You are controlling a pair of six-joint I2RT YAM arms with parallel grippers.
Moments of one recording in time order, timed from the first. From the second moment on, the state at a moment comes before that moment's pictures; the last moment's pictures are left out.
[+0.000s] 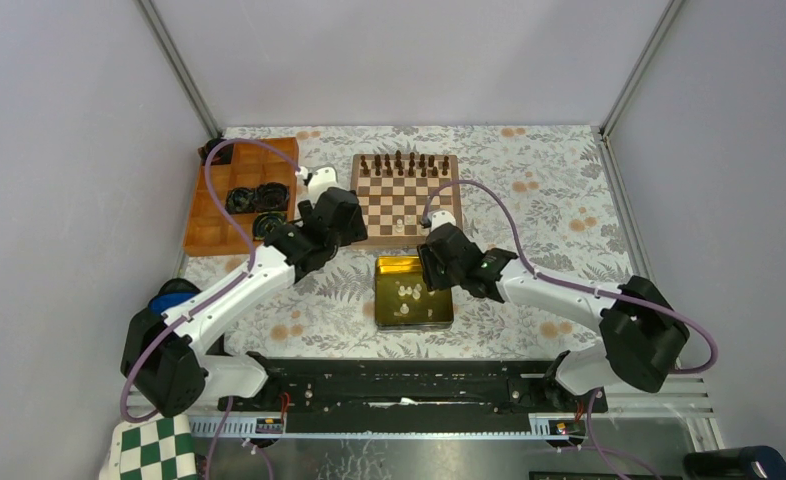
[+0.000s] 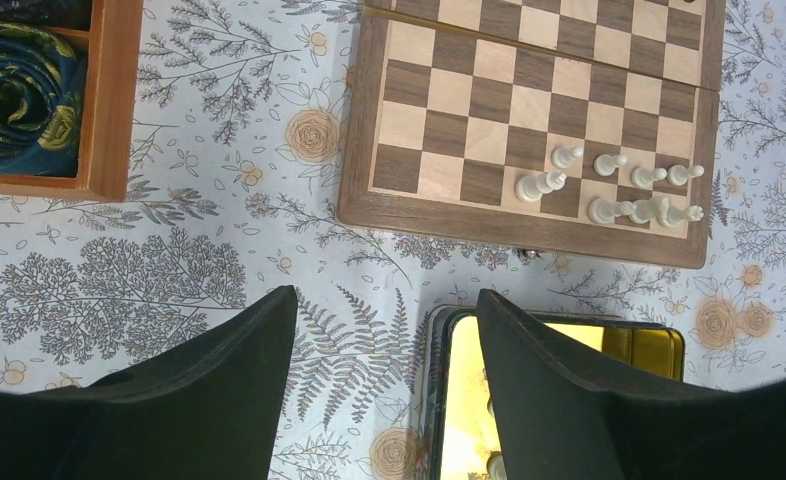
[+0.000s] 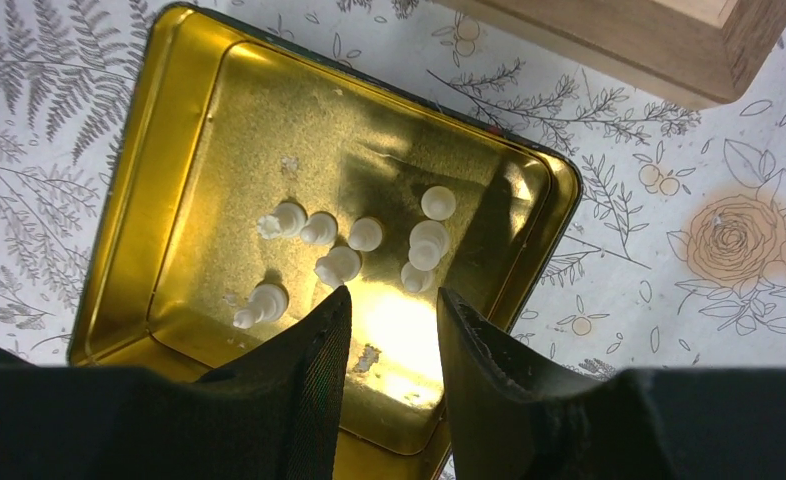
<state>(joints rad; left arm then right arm) -0.64 1.29 1.02 -0.48 -0.48 -0.66 0.85 1.43 0.86 -0.29 0.17 0.41</state>
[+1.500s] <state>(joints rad) -0.64 1.27 0.98 -0.44 -0.46 -0.63 0.85 1.57 0.87 -0.23 0.19 0.38</state>
